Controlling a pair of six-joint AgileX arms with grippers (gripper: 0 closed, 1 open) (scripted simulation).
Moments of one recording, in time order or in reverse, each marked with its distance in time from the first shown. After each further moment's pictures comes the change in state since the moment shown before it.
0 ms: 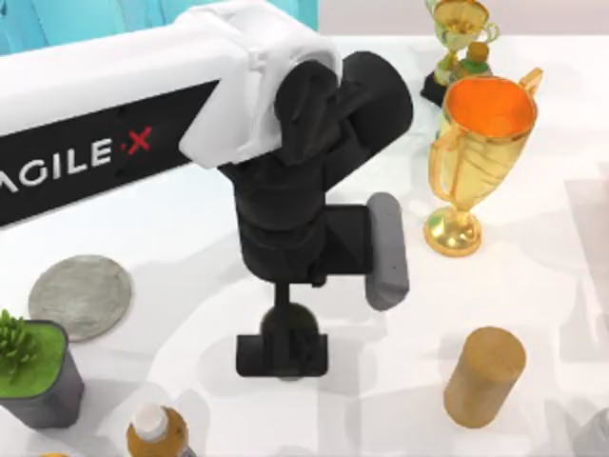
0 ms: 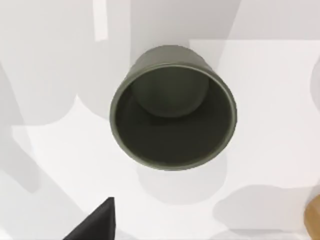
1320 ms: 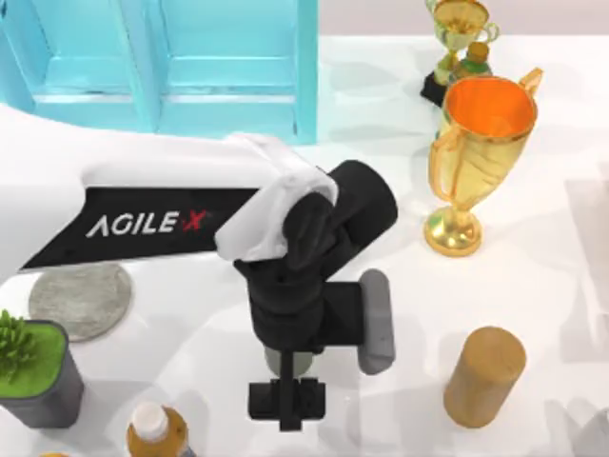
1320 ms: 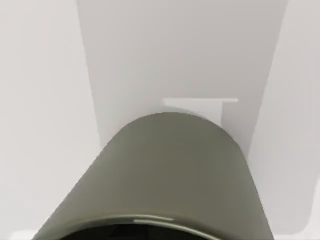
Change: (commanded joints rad) left arm 0.004 0.097 -0.281 0.378 0.000 0.005; right arm 0.000 0.000 0.000 0.000 0.000 0.000
